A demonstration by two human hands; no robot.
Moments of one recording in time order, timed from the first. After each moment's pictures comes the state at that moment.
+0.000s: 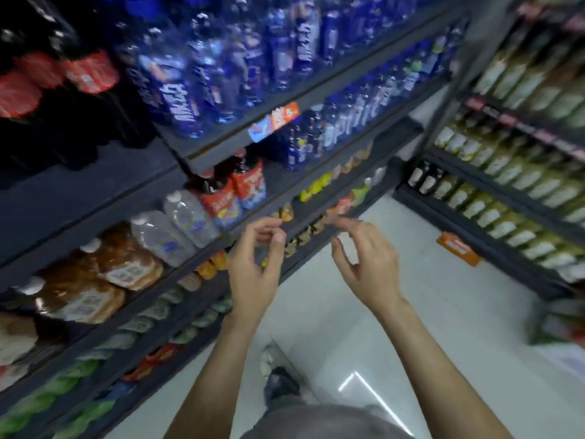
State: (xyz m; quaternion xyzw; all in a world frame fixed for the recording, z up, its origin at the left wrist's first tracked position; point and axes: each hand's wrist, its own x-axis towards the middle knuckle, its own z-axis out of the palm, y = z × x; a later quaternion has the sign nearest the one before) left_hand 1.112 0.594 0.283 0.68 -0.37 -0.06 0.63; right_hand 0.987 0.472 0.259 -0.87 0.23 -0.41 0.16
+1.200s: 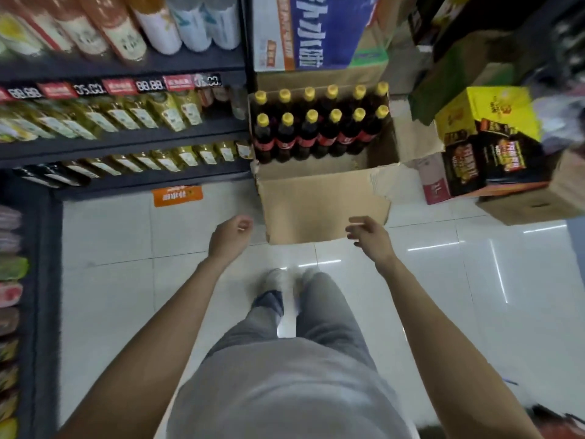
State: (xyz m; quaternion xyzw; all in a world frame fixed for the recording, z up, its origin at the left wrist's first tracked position) left_hand 0.403 0.002 0.064 0.66 -0.59 -0.47 0.03; right_hand 0.136 0.091 0.099 -0.22 0.81 -0.25 0.49
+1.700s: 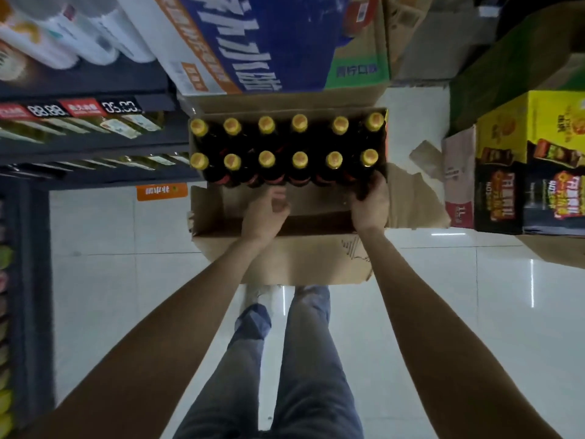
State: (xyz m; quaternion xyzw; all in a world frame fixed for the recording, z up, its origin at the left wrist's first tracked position) left_hand 0.161 -0.144 -0.006 0.67 -0.55 -0.49 0.07; right_hand -0.029 -0.120 -0.012 -0.30 0.85 -0.23 0.36
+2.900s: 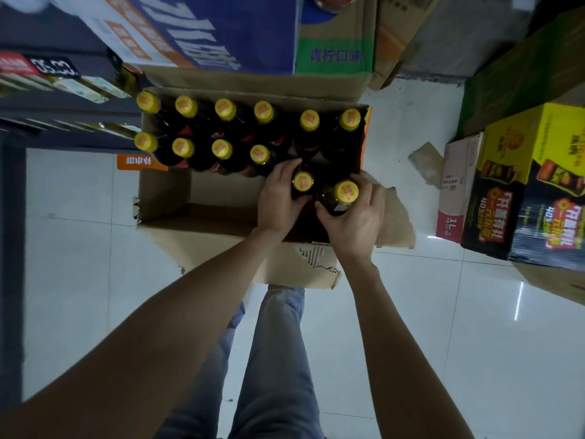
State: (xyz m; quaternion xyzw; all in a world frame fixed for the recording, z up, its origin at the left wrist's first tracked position) left_hand 0.054 -0.146 -0.056 0.64 -0.66 -0.33 0.19; right_hand -0.073 -0.106 -0.008 -0.49 0.79 -0.29 0.23
